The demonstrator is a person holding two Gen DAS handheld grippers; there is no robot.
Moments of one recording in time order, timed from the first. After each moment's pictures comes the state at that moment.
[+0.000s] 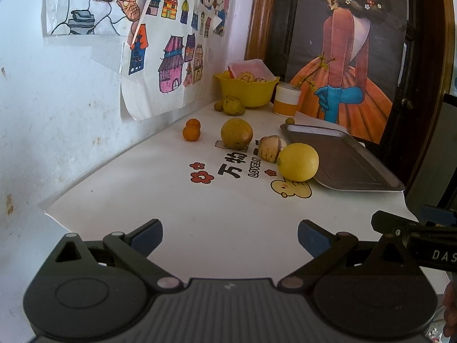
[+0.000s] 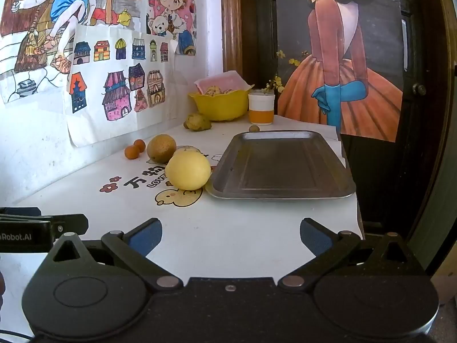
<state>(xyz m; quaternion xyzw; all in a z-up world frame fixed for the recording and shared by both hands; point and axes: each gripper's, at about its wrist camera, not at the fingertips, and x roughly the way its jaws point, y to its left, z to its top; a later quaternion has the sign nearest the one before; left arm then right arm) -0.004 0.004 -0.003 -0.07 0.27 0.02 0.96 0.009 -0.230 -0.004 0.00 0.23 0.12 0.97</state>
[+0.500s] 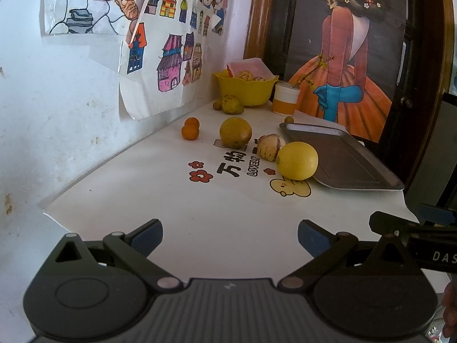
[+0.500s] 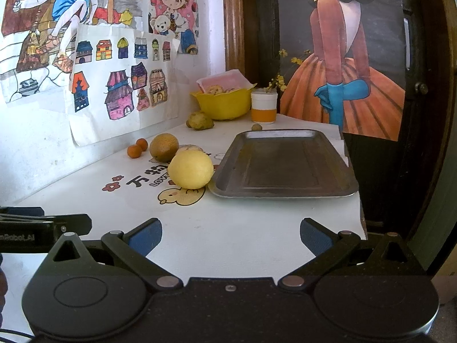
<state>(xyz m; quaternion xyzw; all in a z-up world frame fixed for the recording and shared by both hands) -0.006 0.000 -0.005 -0.06 0.27 0.01 0.96 0.009 -0.228 -0.006 0.00 0.24 0.13 0.96</state>
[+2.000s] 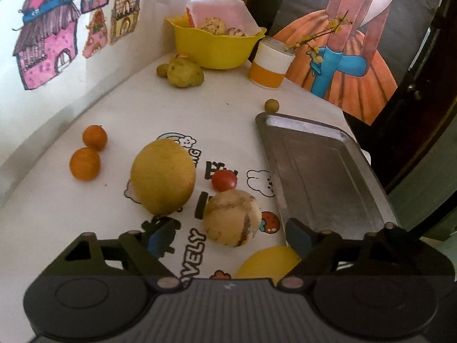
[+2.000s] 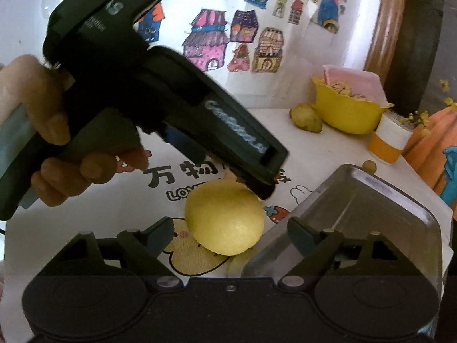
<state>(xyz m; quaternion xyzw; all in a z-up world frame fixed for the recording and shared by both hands) 0.240 -0.018 0.001 -0.13 0.41 -0.07 0.90 0.169 -0.165 -0.013 -0.20 0.26 0.37 0.87</state>
